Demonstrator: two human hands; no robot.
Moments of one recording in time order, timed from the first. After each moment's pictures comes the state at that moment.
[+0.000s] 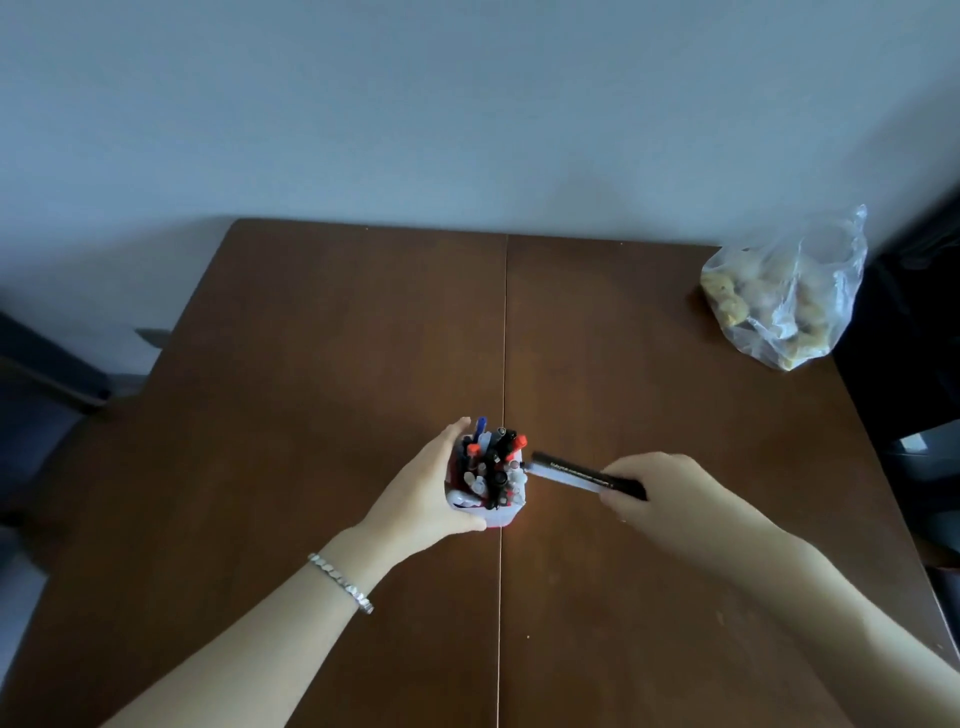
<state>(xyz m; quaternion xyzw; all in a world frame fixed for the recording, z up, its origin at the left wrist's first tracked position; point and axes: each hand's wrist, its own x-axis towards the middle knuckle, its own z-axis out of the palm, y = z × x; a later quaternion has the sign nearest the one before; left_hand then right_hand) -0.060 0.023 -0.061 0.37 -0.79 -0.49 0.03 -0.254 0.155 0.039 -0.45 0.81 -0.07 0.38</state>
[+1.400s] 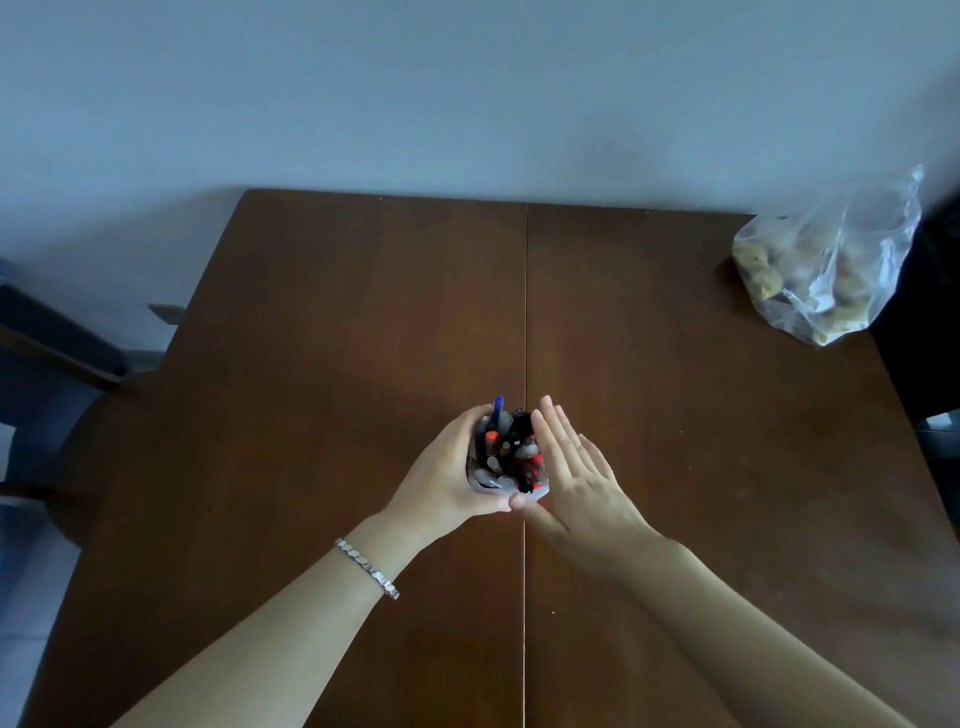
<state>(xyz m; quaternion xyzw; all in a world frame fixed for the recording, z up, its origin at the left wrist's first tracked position) -0.057 0.024 -0.063 0.37 -0.76 -0.53 0.09 -0.194 0.135 -0.046 -0.61 0.73 -0.11 0.28</state>
